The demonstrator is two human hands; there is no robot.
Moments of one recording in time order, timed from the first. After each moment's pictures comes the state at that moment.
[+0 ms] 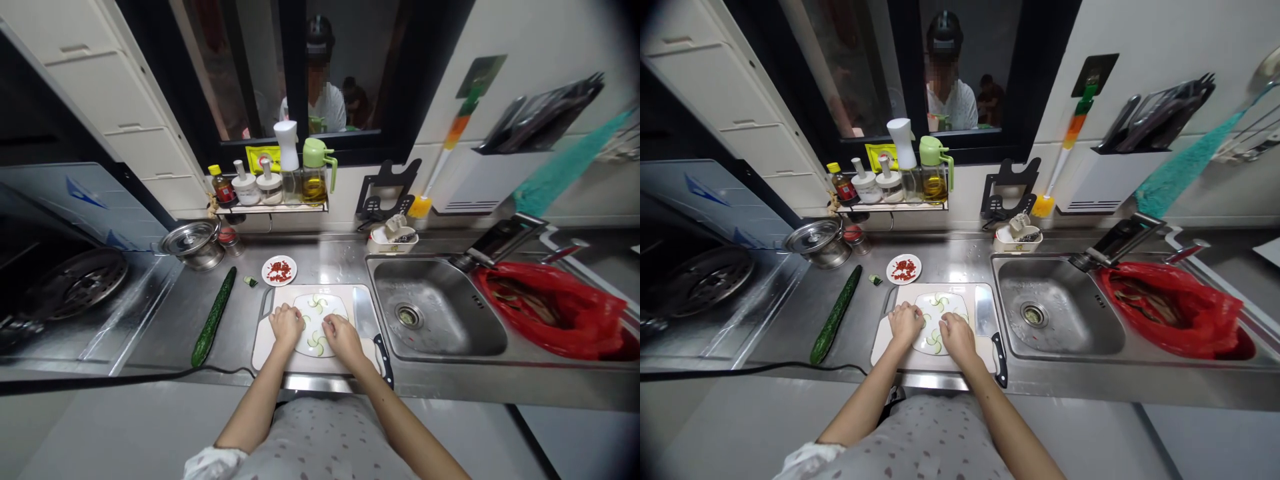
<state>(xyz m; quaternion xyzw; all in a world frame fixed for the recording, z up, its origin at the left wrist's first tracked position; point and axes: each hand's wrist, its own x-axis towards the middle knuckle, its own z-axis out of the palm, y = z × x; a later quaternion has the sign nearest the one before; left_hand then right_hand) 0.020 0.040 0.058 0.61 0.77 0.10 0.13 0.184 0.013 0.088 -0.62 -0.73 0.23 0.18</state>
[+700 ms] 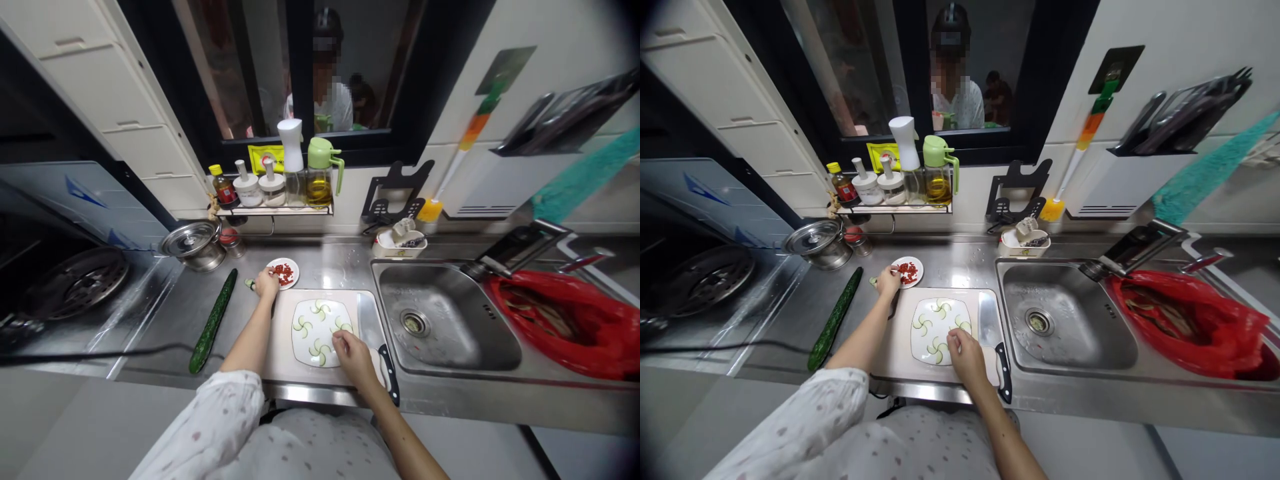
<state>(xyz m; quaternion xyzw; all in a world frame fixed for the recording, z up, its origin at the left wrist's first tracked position) -0.059 0.181 0.055 0.43 0.85 0.25 0.17 0.203 -0.001 0.069 -0.61 -0.67 0.29 0.31</state>
